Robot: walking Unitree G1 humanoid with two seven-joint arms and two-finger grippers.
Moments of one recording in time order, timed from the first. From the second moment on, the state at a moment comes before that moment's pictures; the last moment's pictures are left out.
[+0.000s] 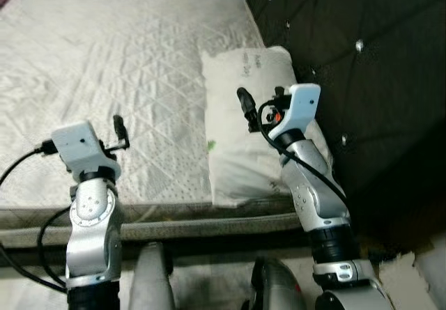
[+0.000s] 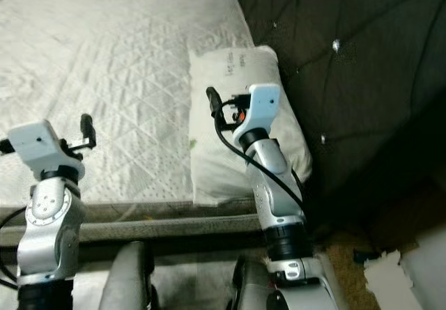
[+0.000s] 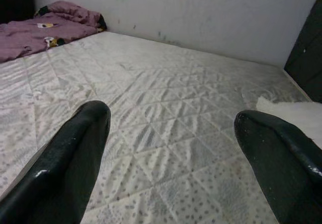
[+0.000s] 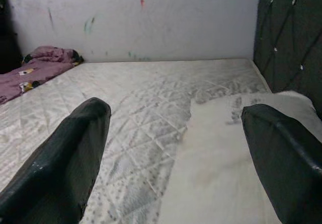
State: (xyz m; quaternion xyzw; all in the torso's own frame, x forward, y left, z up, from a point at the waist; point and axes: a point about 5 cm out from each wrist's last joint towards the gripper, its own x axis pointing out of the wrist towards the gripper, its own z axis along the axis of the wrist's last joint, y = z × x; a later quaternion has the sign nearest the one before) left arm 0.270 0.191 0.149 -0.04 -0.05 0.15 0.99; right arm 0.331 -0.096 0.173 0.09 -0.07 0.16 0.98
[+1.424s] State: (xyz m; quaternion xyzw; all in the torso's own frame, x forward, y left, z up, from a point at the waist) left arm 0.269 0.184 0.147 -0.06 -0.04 0.14 0.99; right arm 0.328 -0.122 0.141 0.05 0.02 0.11 0.99
